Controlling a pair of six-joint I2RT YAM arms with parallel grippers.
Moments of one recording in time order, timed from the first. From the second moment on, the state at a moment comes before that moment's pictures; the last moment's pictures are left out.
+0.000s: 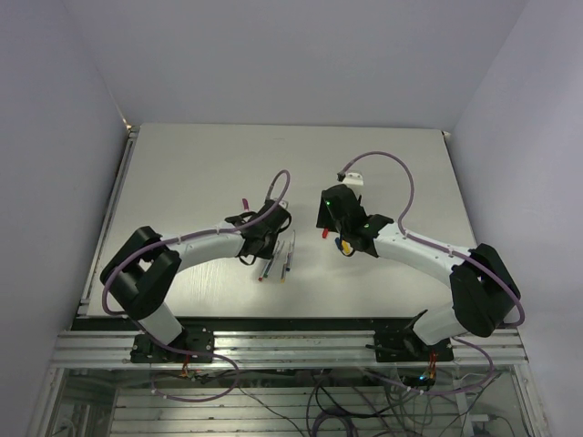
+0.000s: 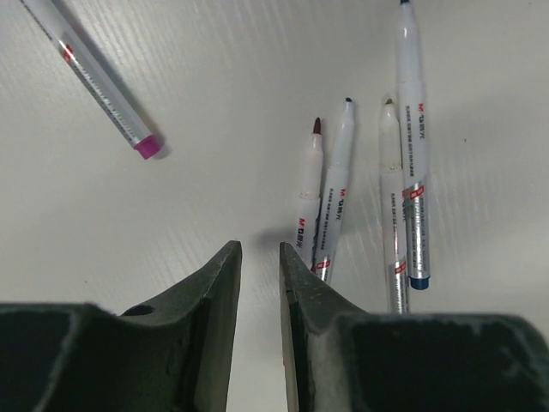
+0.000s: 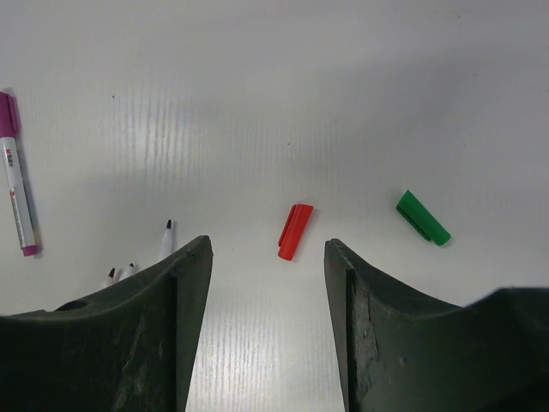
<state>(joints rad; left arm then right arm) -0.79 1.61 0.93 -0.37 -0.27 -0.38 0.71 1.47 0.90 -0.14 0.46 0.56</state>
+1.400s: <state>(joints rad) -0.84 1.60 0.96 -0.37 -0.24 -0.41 0.71 1.47 0.88 -0.12 0.46 0.57</state>
